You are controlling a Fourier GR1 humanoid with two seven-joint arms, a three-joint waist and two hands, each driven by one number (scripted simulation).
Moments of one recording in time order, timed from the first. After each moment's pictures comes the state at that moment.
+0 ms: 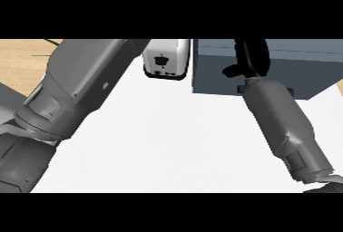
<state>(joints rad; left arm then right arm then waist) -1.50 0.17 -0.28 -0.45 0.53 0.54 0.11 -0.93 -0.17 -0.01 -0.61 1.06 -0.59 -0.05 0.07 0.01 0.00</state>
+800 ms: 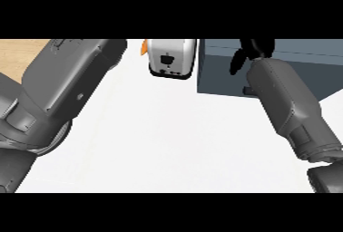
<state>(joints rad) -1.33 0.27 -0.30 -0.67 0.51 0.48 0.17 -1.14 -0.22 -0.09 -0.36 1.06 -0.60 -0.12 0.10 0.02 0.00</state>
